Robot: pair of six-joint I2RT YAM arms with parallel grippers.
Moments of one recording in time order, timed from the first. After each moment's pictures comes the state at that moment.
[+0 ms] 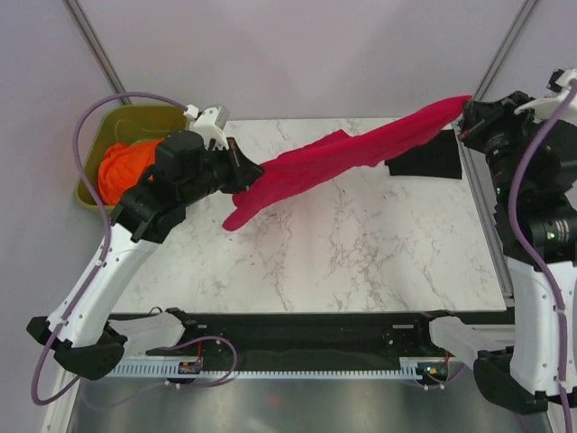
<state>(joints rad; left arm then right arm) -0.60 1.16 1.54 -0.71 0.03 -0.51 0.12 1.08 1.75 -0.60 0.19 0.43</state>
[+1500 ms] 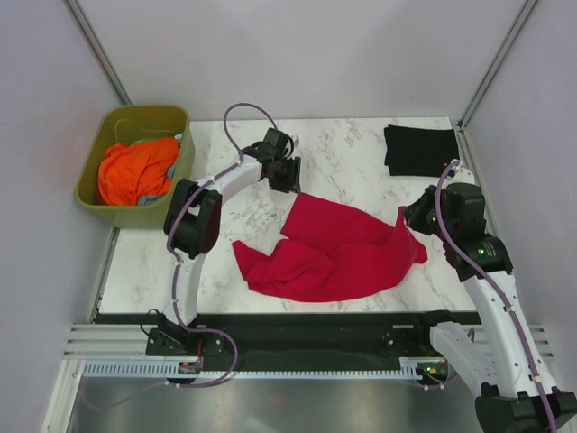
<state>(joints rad) -0.48 2.17 1.74 -0.52 0.19 -0.30 0.12 0.80 0.92 -0.66 -0.05 0.50</state>
